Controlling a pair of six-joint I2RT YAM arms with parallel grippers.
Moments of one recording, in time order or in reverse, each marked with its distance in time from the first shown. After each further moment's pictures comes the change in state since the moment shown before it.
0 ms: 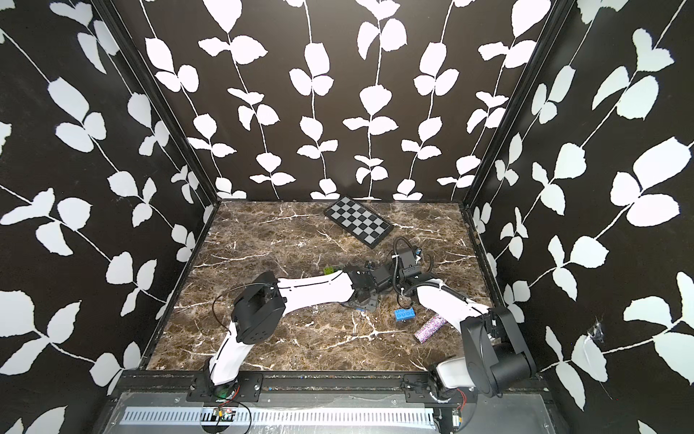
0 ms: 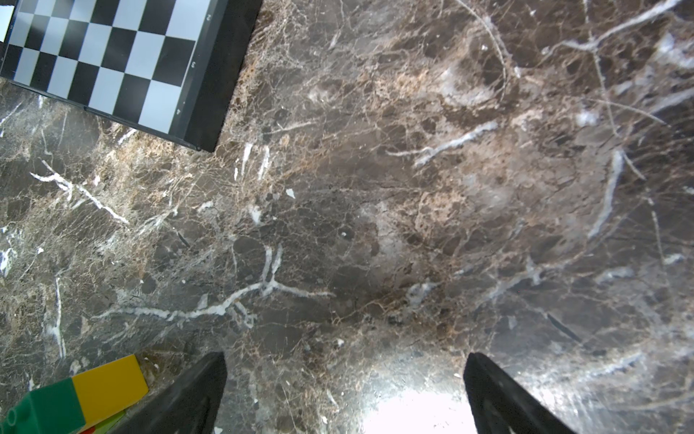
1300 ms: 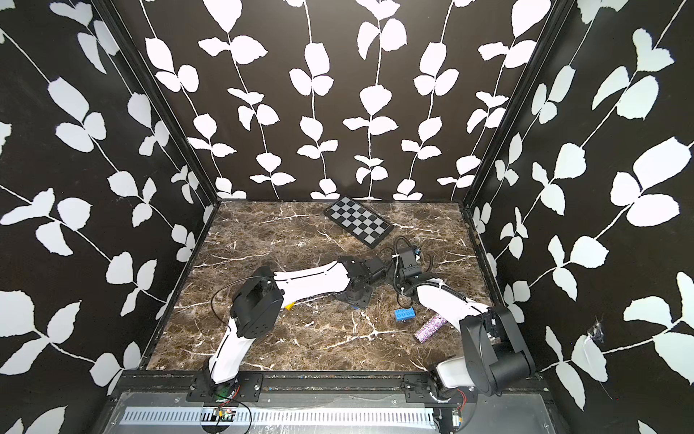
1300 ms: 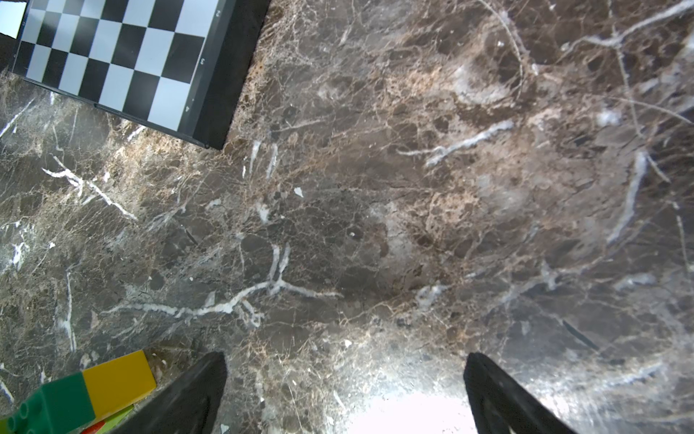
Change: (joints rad) left arm 0.075 0.006 0.048 -0.137 0.105 0.117; right arm -0.006 0.007 0.000 0.018 -0.027 -0.011
